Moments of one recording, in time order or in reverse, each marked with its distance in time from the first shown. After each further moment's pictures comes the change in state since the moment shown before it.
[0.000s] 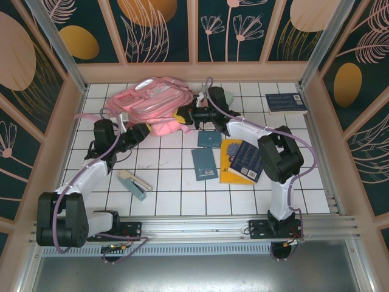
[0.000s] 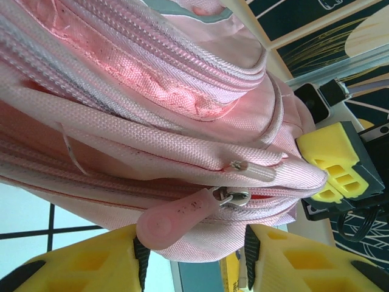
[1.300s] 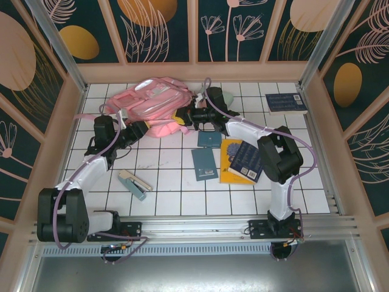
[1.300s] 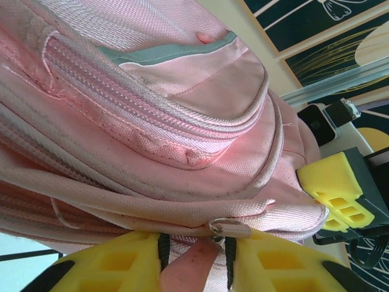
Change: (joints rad) left arm 0.000 0.041 0.053 -0.016 -0.040 0.016; right arm 0.011 0.000 0.016 -0.053 0.007 -0.034
